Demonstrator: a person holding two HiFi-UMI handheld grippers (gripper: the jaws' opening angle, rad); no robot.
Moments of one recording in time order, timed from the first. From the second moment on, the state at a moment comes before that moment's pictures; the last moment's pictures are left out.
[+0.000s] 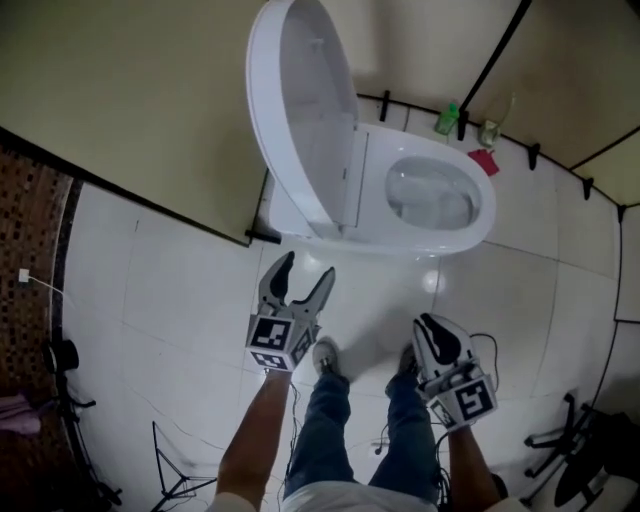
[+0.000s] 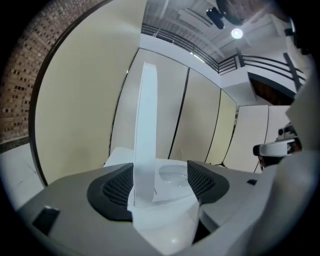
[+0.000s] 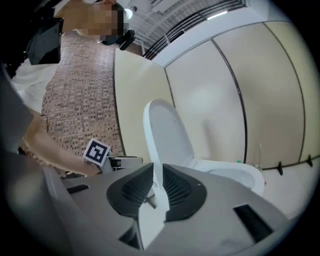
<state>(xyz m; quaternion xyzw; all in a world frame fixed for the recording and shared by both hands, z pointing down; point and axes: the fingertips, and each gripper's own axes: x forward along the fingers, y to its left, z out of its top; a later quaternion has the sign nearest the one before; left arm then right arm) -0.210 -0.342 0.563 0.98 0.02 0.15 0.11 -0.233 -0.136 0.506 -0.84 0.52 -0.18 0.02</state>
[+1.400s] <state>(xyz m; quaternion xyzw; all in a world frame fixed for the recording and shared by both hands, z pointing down) -0.082 -0.244 0.598 0.95 -0.02 0.17 -0.26 -0.237 -0.037 0.564 -0.87 0.43 -0.22 0.10</state>
